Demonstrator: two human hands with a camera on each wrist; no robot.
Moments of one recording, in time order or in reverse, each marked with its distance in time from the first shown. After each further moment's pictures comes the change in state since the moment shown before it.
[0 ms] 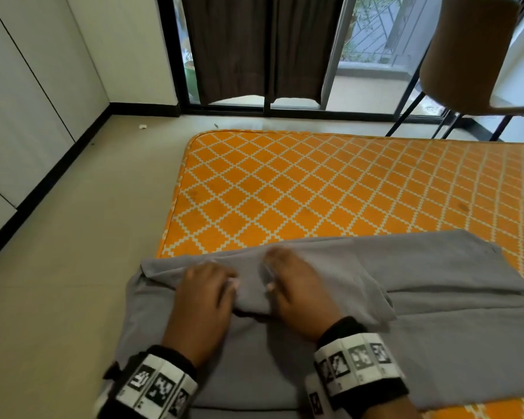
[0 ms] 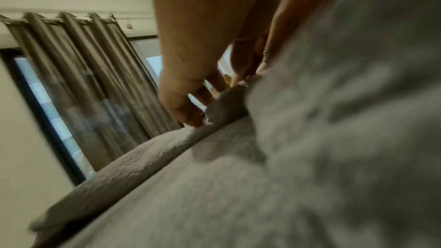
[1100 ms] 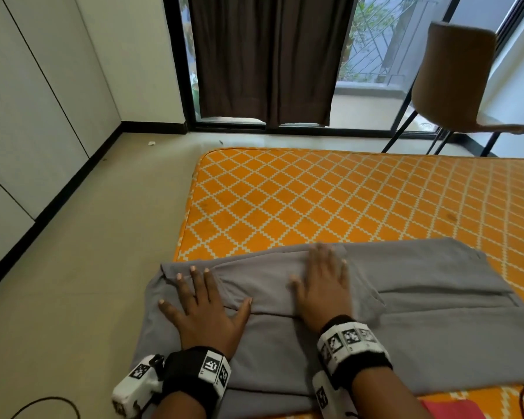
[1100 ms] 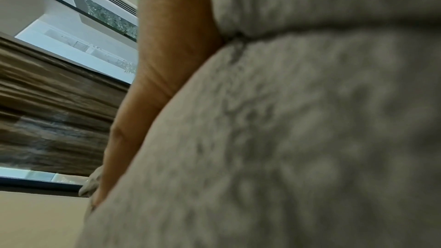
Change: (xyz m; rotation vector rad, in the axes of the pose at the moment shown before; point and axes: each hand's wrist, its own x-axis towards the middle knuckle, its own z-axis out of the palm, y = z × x) left_hand -0.025 -0.004 0.037 0.395 -0.175 -0.495; right_hand -0.011 0.018 0.013 -0.299 -0.001 0.378
